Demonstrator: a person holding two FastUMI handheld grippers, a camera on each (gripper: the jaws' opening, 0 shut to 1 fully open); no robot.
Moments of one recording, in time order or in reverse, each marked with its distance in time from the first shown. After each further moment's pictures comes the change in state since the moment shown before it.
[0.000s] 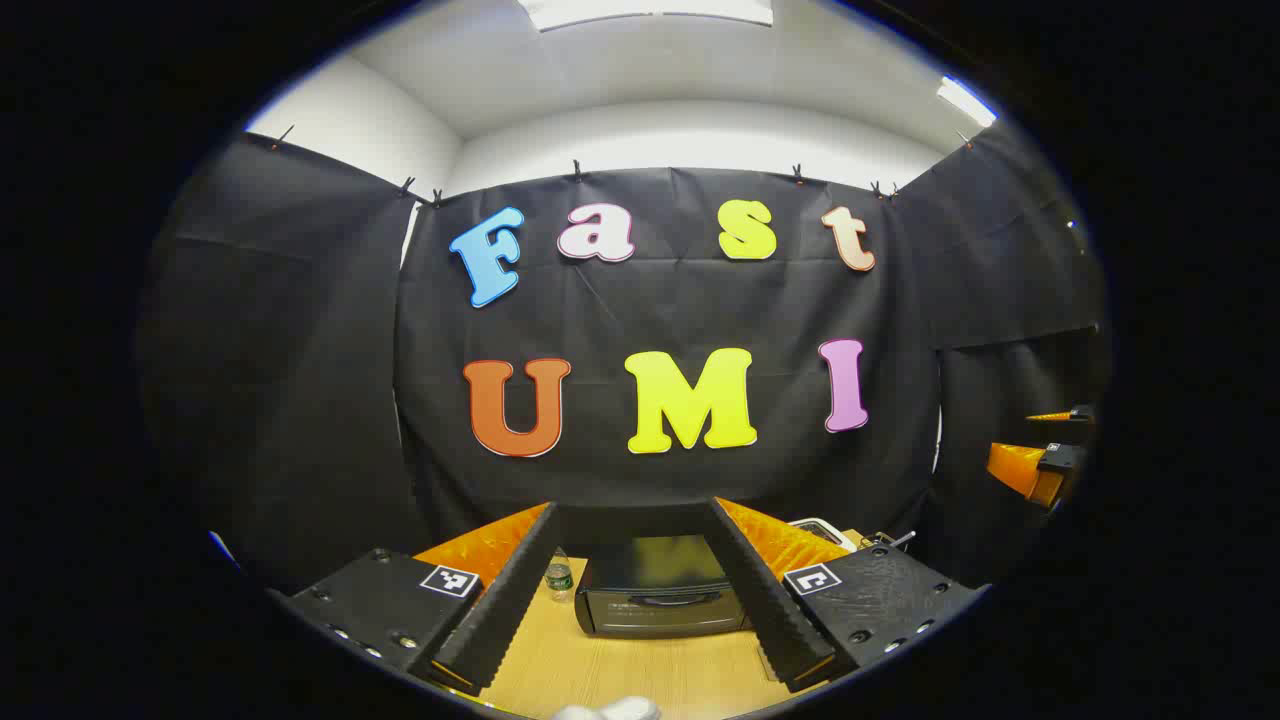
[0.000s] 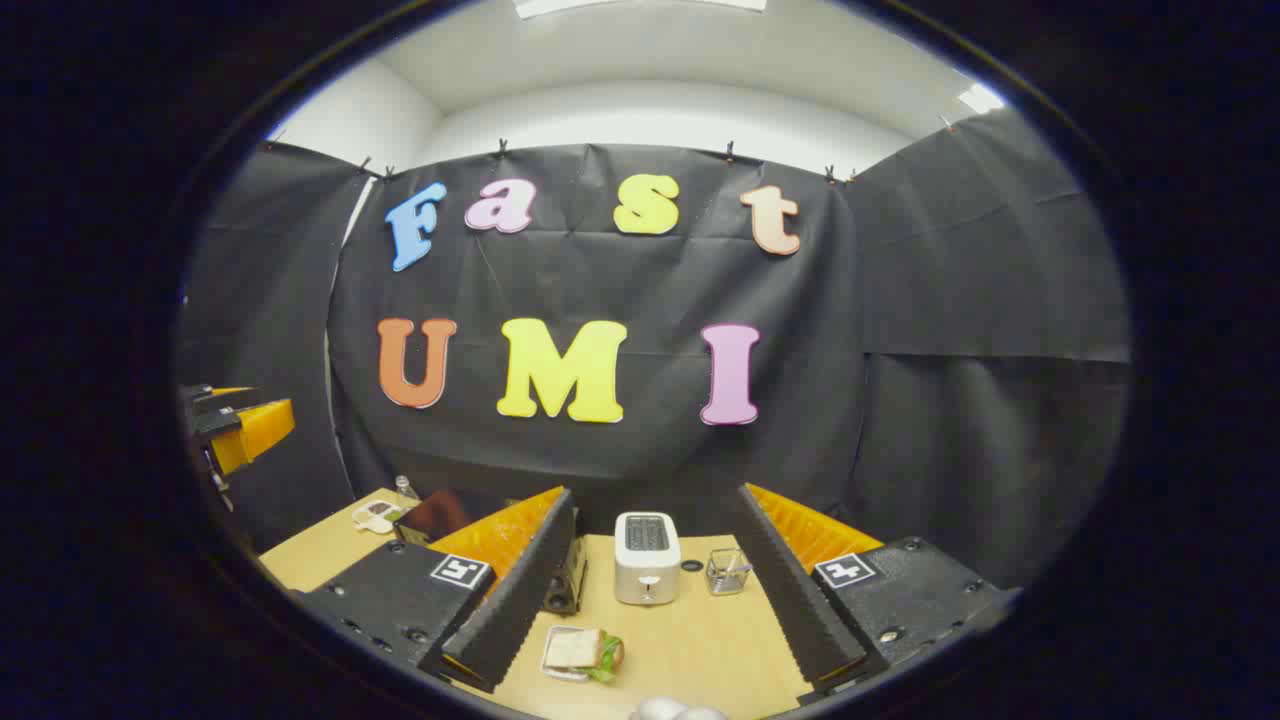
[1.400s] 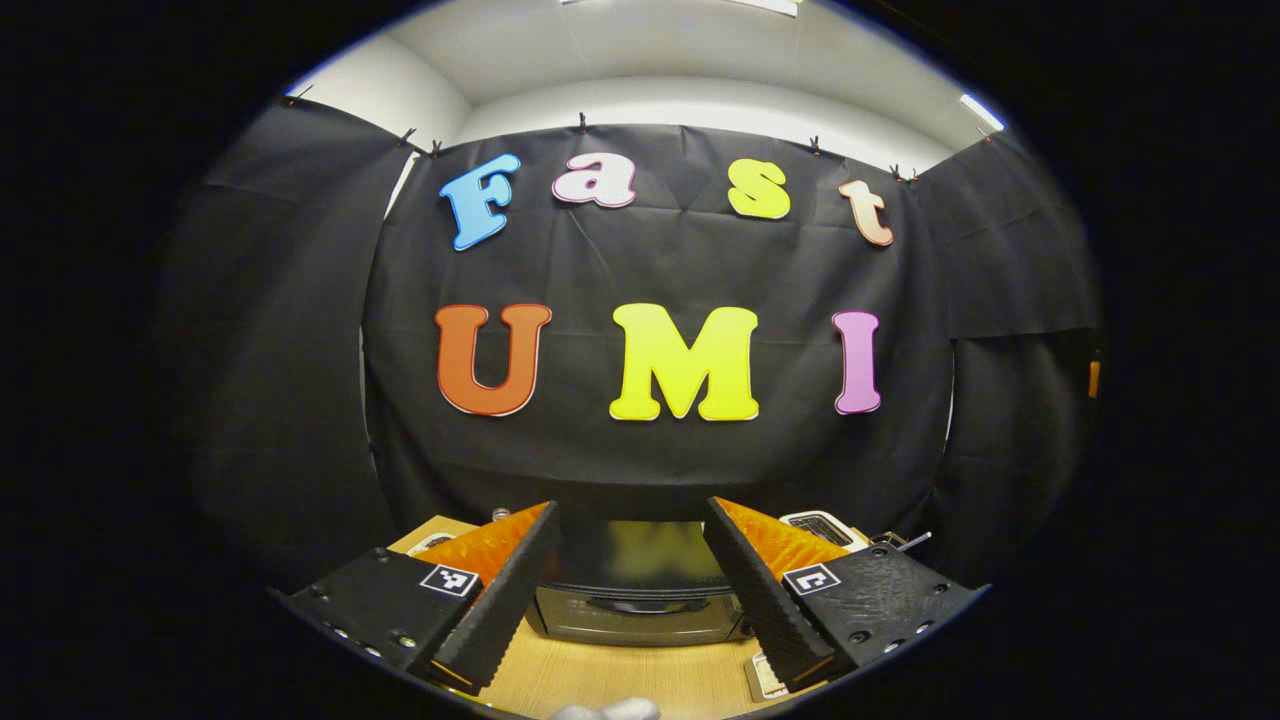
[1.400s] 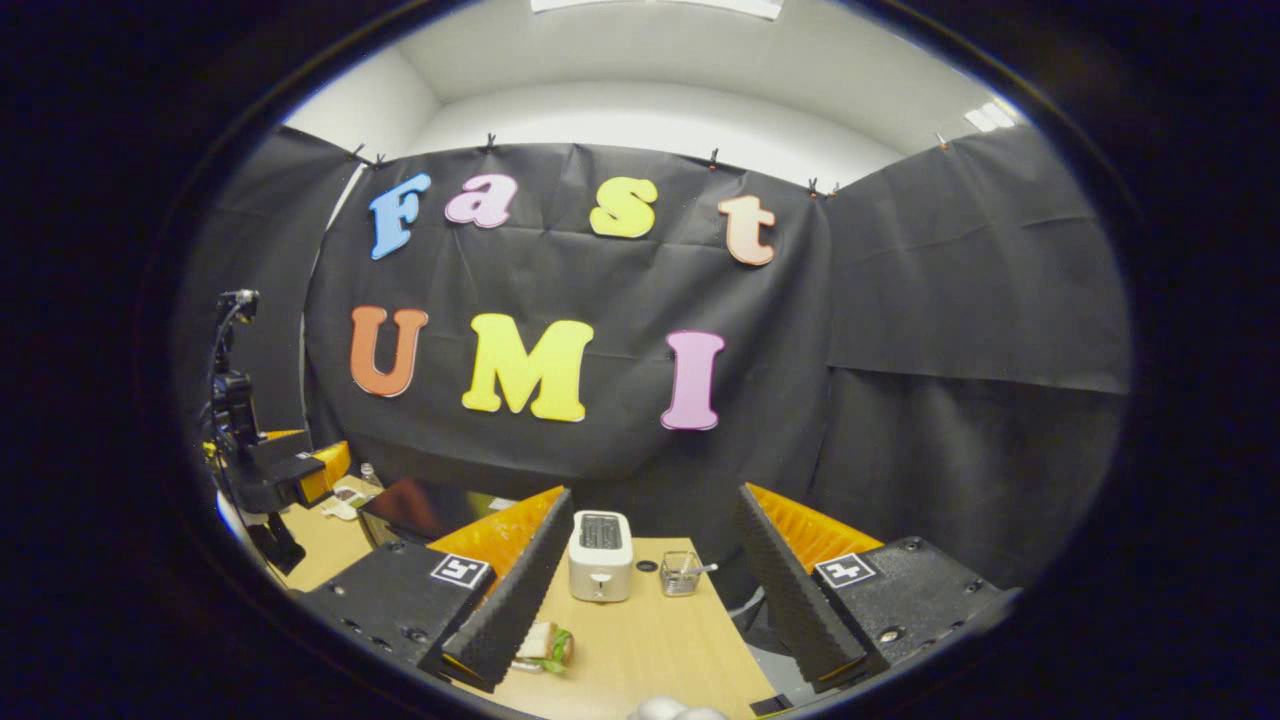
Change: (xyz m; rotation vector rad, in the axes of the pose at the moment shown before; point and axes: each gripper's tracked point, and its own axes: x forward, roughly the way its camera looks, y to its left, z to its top) left arm 0.104 -0.034 -0.089 -0.066 0.060 -0.027; right arm -0.020 -0.058 0.010 -0.047 -0.002 -0.111
